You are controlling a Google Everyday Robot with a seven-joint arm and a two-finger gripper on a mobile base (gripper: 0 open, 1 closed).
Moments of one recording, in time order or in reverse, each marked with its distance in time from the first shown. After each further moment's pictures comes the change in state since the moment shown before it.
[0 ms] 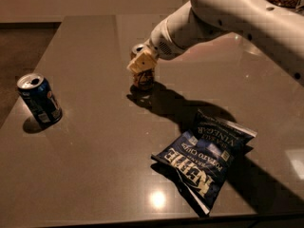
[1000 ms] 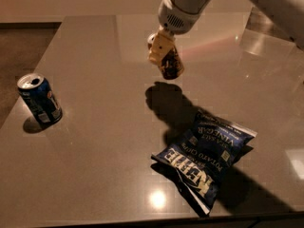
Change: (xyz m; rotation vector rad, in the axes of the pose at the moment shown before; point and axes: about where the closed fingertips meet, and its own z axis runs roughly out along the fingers) arm 0.004 -0.025 -0.064 0.096 0.345 -0.134
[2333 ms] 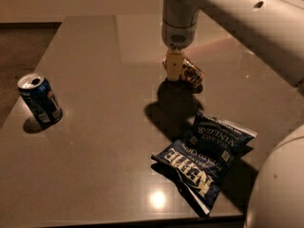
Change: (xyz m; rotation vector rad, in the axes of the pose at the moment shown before) arm 0.065 -0.013 0.052 -0.102 0.355 -0.225
